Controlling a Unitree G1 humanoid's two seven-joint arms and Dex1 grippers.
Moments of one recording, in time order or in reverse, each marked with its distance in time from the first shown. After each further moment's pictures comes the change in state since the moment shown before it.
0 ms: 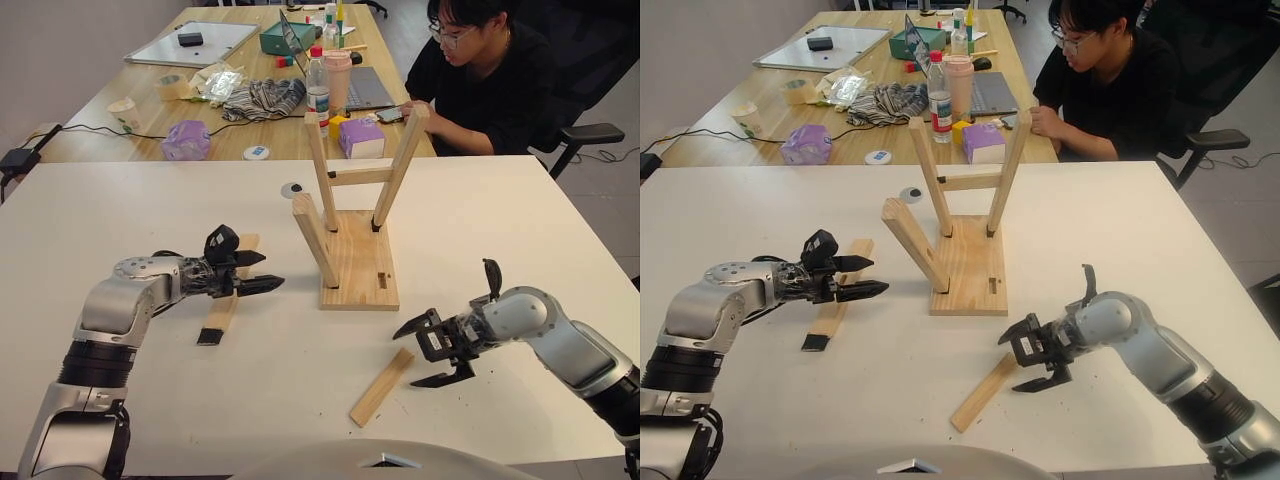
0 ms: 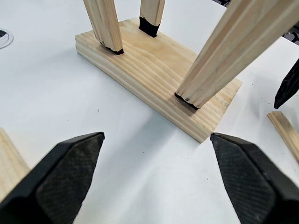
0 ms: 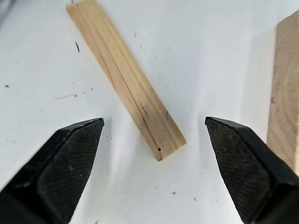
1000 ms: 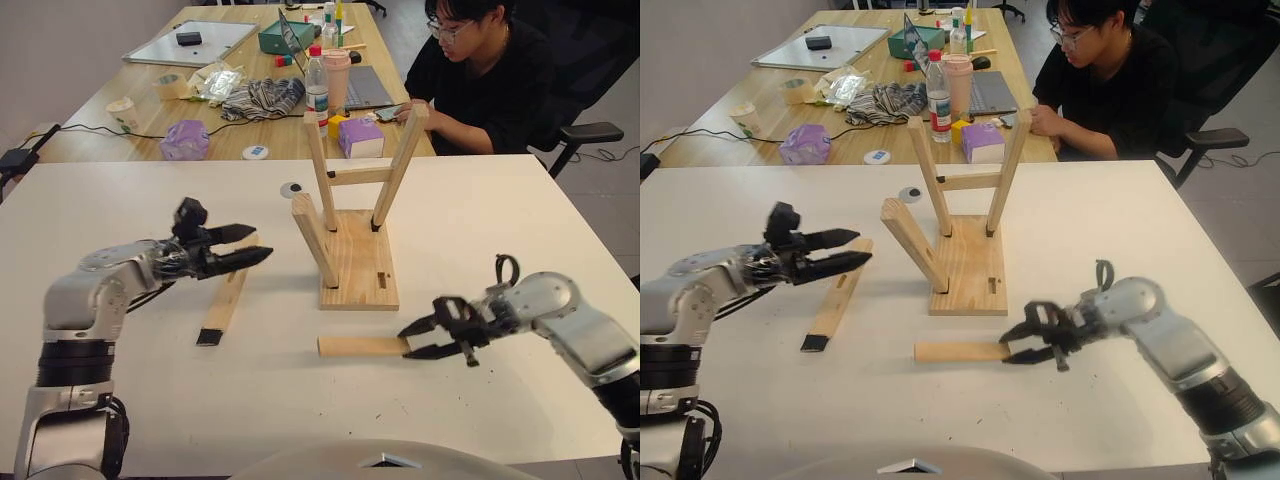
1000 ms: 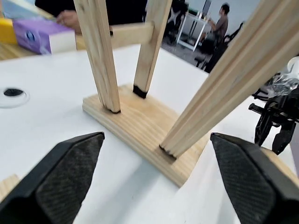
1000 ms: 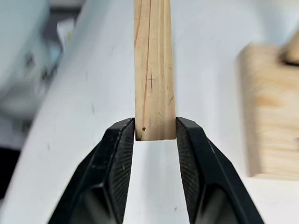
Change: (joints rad) left arm -0.008 0.005 0.258 -0.013 -0.263 0.053 -0.050; right arm -0.001 0.006 -0.274 -0.030 0.484 0.304 0.049
